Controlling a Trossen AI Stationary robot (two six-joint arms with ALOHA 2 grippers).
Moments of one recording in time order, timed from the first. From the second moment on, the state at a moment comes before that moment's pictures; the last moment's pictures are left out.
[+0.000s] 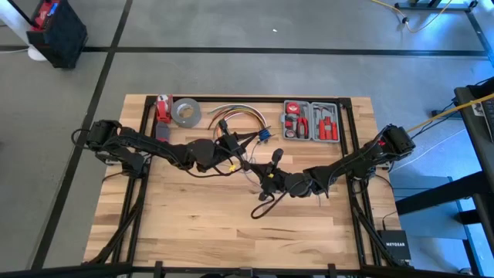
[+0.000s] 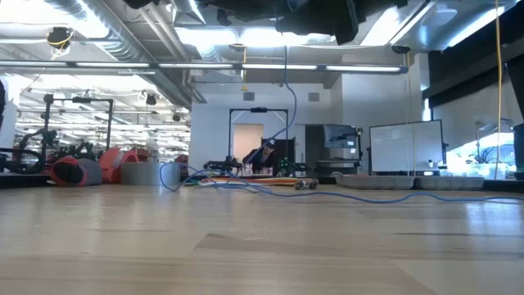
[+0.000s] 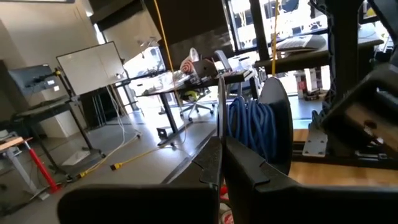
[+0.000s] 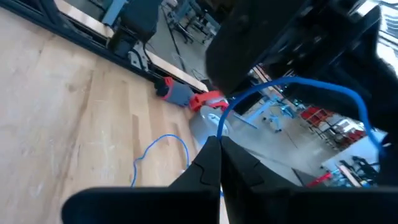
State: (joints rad) left arm -0.11 1.56 0.97 0.70 -0.68 0.30; right arm 0.38 1.60 0.87 0.54 0.82 -0.54
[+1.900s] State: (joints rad) left arm -0.15 1.50 0.97 0.62 -0.42 0.25; right arm 0.33 1.35 0.68 0.30 0.84 -0.14
